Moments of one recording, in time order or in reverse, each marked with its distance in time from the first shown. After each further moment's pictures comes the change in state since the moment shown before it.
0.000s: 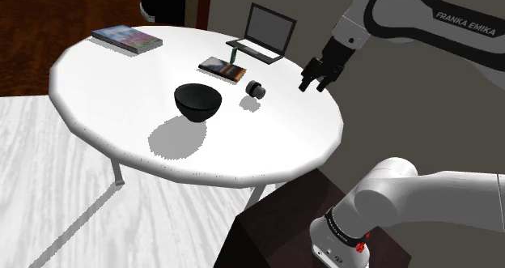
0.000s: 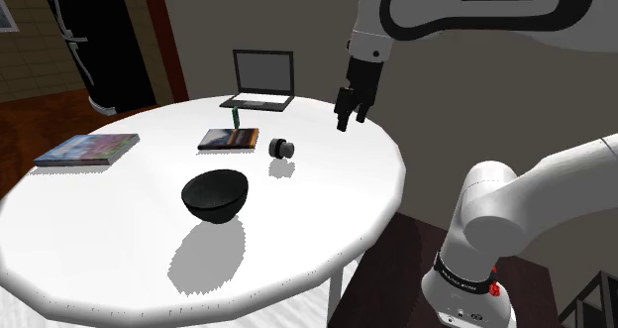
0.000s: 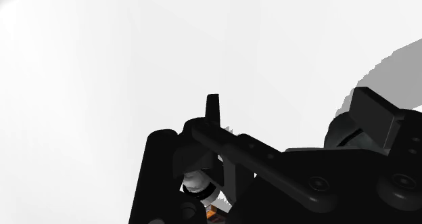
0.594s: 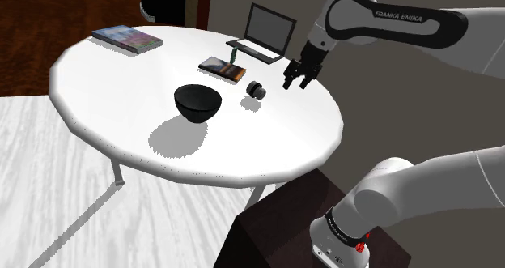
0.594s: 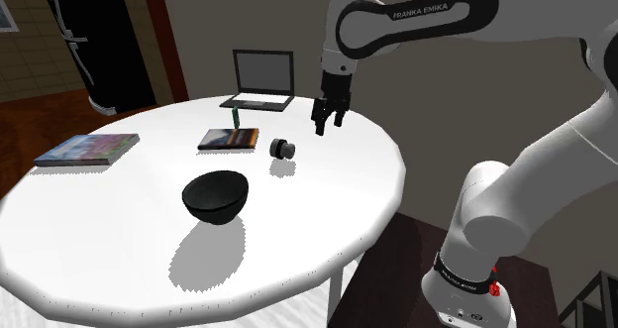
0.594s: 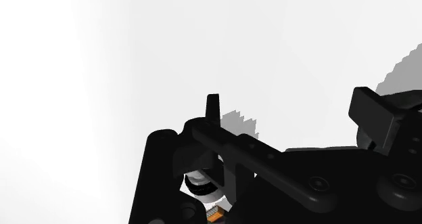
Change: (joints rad) arm -0.001 0.274 -0.054 0.086 -0.027 0.149 -0.084
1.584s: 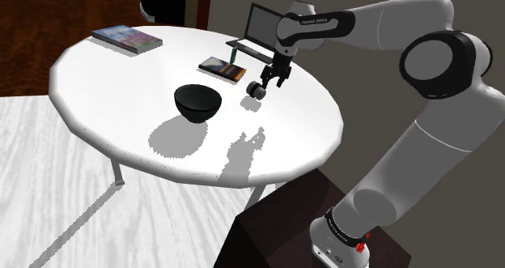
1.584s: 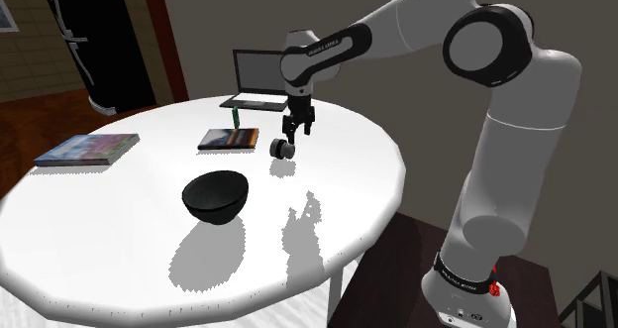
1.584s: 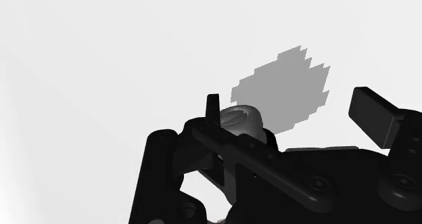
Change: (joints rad) arm -0.017 0.582 -0.082 0.359 0.023 0.141 -0.179
